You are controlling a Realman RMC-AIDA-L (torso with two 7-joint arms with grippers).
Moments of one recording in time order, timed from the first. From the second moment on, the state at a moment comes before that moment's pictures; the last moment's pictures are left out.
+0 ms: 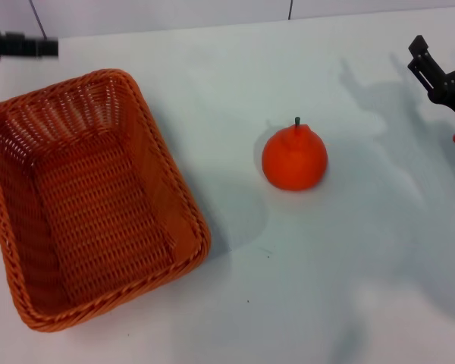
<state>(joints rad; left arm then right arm) -0.71 -1.85 0.68 0.80 2.18 1.50 -2.08 0.40 2.11 -1.70 -0.08 0.21 -1.29 -2.75</state>
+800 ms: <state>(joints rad) -0.76 -2.04 0.87 1.03 2.72 1.28 -2.08 0.38 2.11 -1.70 -0.09 0.15 -1.31 -2.72</state>
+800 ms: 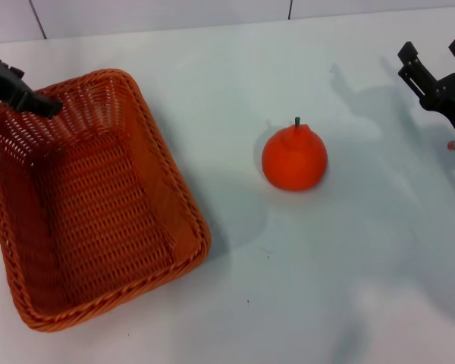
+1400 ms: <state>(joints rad) -0.76 -2.06 0.91 0.99 2.76 1.23 -2.08 0.38 2.11 -1.70 -0.09 0.13 -1.32 -2.70</state>
